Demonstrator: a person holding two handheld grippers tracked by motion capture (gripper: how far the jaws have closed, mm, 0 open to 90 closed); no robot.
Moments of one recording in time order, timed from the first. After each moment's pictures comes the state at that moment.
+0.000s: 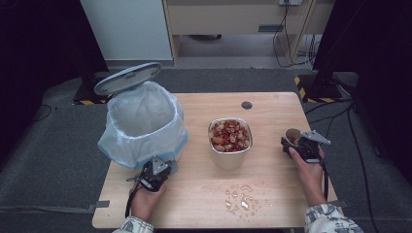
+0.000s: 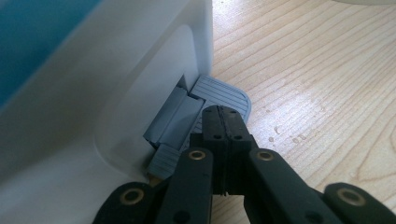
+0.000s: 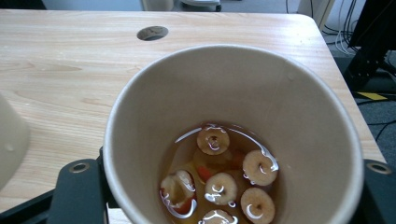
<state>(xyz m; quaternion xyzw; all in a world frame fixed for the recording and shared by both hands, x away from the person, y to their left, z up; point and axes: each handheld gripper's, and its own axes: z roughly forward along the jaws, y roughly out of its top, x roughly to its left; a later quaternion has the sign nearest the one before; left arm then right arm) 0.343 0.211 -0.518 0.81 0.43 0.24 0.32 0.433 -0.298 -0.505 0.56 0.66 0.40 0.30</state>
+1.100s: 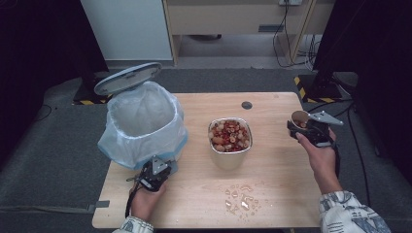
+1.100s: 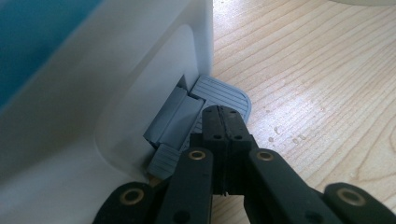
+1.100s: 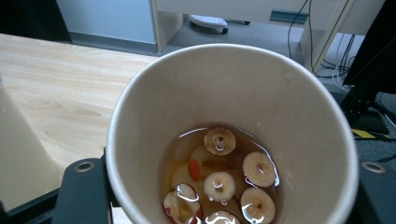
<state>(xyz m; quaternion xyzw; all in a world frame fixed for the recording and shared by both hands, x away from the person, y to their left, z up) 0.343 0.211 -0.518 0.81 0.43 0.23 0.32 0.445 -0.303 -0.428 0.52 0.68 0.41 0.33</state>
